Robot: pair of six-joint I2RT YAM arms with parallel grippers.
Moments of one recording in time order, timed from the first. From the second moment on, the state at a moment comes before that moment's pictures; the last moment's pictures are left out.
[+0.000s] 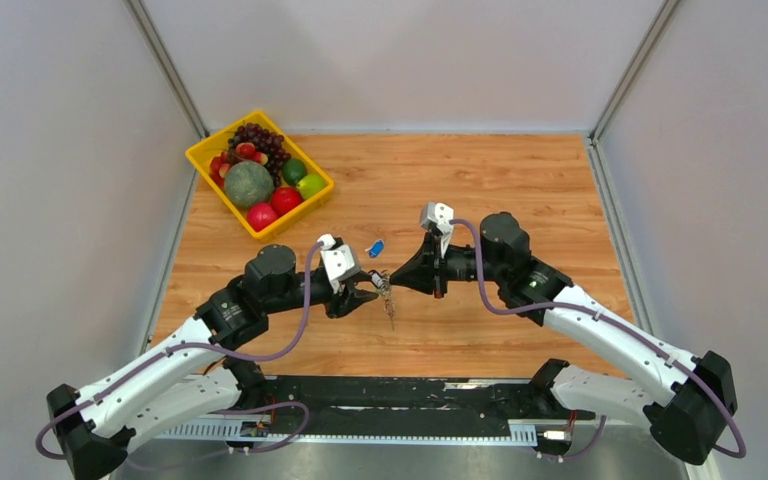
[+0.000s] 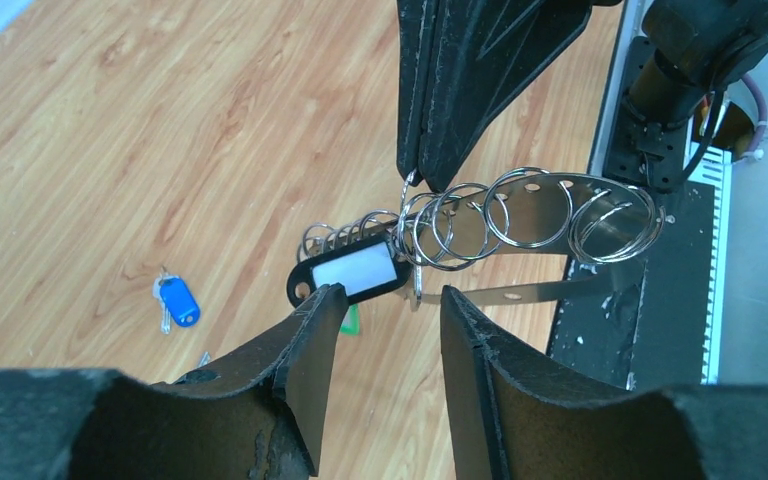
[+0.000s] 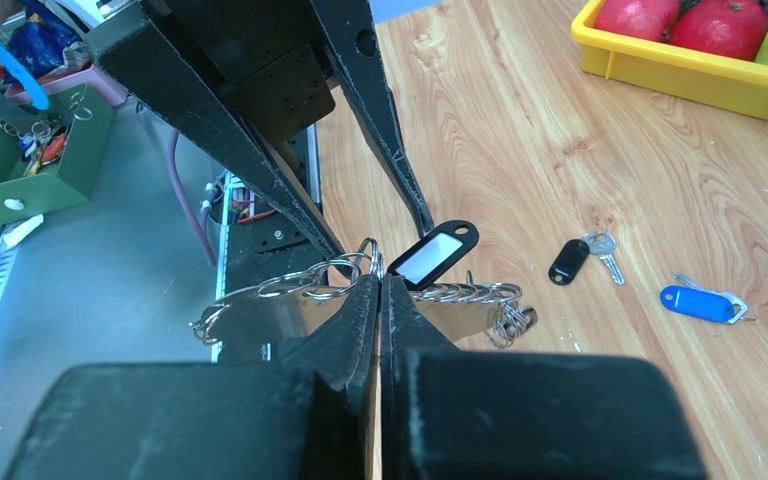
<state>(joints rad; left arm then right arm) -0.84 0.75 0.69 -0.21 0.37 0.12 0.77 1.03 0.81 0.04 -0.69 0.14</state>
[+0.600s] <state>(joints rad) -0.84 0.82 0.69 -0.13 0.40 0.08 0.74 1.03 0.83 0.04 -0.77 0.15</state>
